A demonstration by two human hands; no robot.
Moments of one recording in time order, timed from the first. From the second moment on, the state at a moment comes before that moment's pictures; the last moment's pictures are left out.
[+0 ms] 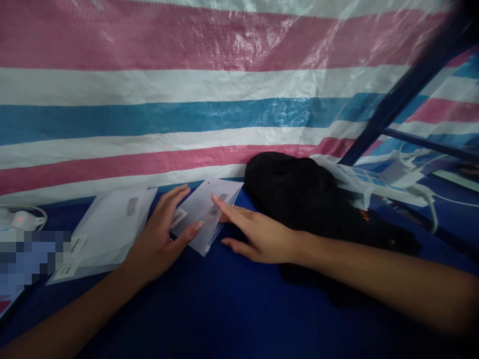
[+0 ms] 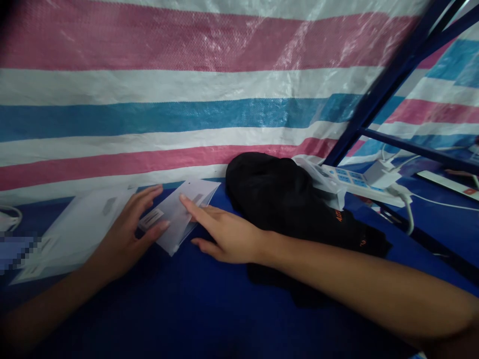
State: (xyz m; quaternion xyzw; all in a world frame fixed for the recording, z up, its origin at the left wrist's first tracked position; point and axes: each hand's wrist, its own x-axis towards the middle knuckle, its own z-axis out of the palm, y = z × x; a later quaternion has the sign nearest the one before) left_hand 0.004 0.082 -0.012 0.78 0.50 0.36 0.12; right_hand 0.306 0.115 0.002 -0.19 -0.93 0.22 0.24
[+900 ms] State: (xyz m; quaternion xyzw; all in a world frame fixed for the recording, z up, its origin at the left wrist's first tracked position) left_hand 0.003 0.079 -0.012 0.80 0.50 0.32 0.13; right_hand 0.308 0.116 -0.001 -0.19 -0.92 0.23 0.25
